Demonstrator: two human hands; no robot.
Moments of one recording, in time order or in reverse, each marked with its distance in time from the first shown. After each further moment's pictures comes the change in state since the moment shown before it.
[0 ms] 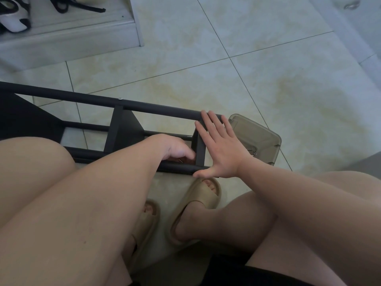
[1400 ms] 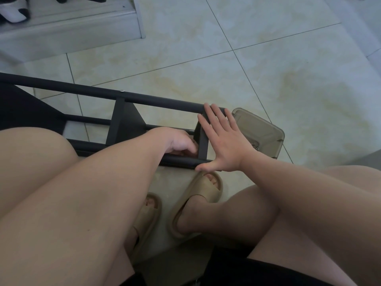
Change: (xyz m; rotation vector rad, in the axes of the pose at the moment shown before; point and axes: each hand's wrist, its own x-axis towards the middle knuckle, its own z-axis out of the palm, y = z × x) left_hand 0.008 -0.005 0.000 -0.087 -0.005 0.093; right_hand 0.001 0.001 0.002 -0.012 0.020 -0.003
